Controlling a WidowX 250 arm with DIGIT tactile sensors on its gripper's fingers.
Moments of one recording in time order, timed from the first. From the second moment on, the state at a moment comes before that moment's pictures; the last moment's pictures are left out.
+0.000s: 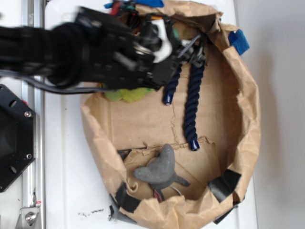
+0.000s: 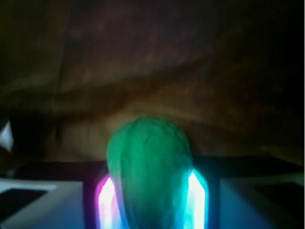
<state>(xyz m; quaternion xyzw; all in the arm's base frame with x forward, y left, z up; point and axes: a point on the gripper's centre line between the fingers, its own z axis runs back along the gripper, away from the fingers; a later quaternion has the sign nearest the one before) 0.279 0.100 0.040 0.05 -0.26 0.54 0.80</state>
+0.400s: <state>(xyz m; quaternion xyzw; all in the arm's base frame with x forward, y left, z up) 0.265 0.032 0.110 -0.07 -0.17 0.35 0.92</state>
